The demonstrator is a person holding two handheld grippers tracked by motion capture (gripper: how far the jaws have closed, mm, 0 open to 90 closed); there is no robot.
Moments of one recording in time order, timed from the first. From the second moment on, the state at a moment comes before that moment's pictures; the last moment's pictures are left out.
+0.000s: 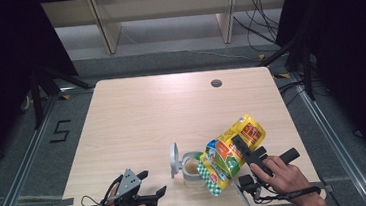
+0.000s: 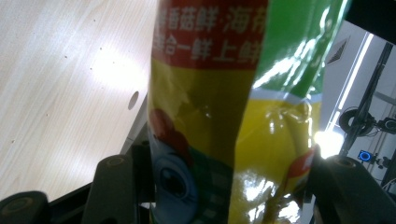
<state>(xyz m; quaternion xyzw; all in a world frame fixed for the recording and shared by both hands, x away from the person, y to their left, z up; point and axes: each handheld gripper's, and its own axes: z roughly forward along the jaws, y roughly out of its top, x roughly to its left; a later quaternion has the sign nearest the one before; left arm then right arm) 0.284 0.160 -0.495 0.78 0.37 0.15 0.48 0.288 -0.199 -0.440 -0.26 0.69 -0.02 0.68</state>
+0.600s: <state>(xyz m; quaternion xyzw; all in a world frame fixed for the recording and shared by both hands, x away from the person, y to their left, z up) 0.285 0.160 -0.495 0.78 0.37 0.15 0.49 0.283 -0.200 -0.438 -0.26 0.68 -0.01 0.68</state>
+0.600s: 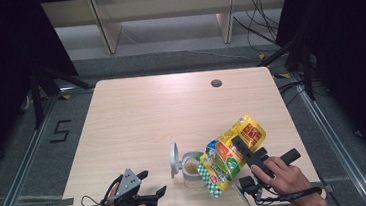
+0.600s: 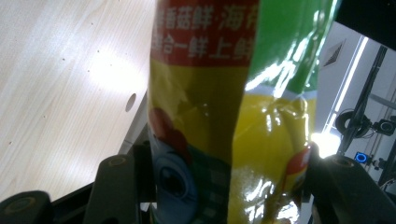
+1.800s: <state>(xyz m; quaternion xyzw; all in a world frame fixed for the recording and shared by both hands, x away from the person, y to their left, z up) 0.285 0.160 -0.495 0.78 0.37 0.15 0.49 0.279 -0.201 -0.436 -0.27 0.69 -0.01 0.67</state>
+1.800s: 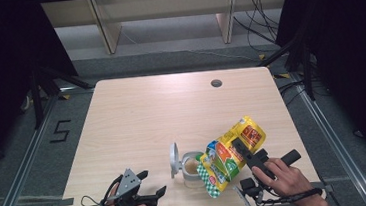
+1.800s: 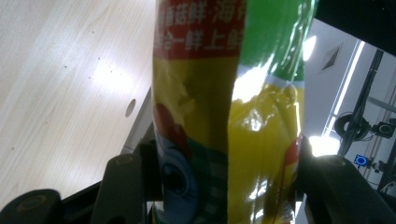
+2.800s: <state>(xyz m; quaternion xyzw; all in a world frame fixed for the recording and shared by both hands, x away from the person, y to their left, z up) 0.285 0.160 -0.495 0.78 0.37 0.15 0.49 0.278 -0.205 -0.438 -0.25 0.70 0.03 0.66</state>
